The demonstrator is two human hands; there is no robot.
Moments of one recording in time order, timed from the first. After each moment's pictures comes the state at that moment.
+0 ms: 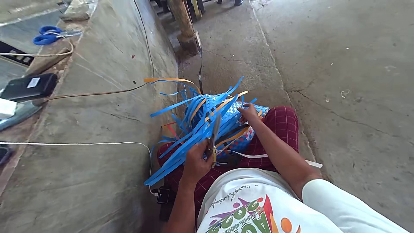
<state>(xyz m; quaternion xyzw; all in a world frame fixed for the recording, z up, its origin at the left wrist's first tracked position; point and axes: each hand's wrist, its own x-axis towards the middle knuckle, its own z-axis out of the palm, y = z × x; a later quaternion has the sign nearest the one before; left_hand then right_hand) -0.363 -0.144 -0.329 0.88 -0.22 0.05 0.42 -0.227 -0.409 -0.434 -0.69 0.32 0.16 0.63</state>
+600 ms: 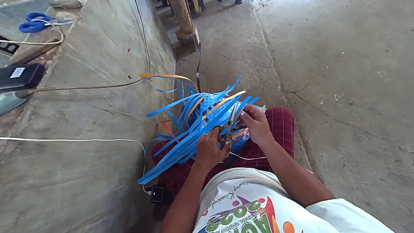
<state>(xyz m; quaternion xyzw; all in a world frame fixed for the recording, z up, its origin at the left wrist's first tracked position) -0.343 -0.203 -0.331 0.94 -0.20 0.00 0.29 -0.317 -0.396 -0.329 -0.58 0.03 -0.04 0.81</state>
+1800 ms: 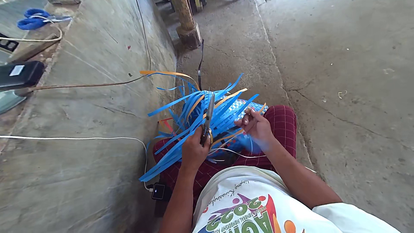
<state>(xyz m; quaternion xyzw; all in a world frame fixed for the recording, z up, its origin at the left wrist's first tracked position) -0.343 -0.162 -0.326 0.94 -0.10 0.04 0.32 -0.316 -0.402 -0.372 -0.35 0.17 0.04 0.92</state>
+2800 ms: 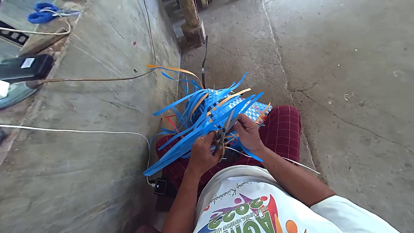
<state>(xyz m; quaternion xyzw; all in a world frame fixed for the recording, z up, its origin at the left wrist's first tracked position) -0.362 -0.161 -0.346 0.92 -0.23 0.05 0.31 -0.335 -0.354 -0.356 -0.61 -0.08 -0.10 0.78</state>
